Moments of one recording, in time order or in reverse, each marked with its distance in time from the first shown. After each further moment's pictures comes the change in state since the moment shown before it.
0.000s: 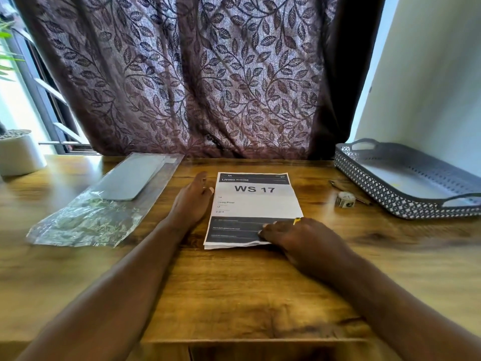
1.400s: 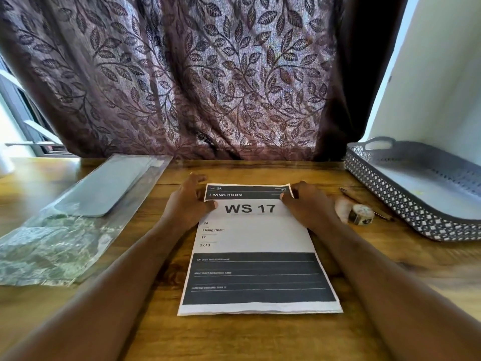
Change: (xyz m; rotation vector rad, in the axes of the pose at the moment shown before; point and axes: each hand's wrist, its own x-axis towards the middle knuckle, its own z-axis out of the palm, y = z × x) left_hand 0.044 0.000 0.020 -0.121 -0.011 -0.063; right_hand 0.100 0.109 0.056 0.463 0.097 0.873
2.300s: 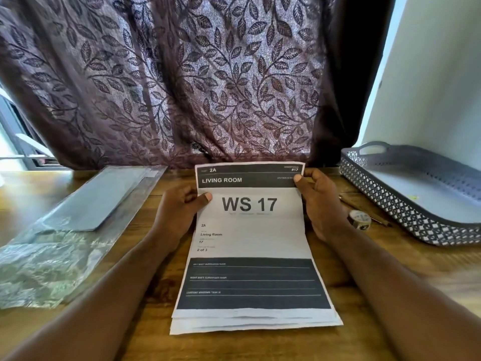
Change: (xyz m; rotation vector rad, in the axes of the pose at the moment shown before) left_hand -0.009 0.012 -0.003 -0.599 0.021 0.045; right_hand 0.002 0.008 -0.014 1.077 0.091 -0.048
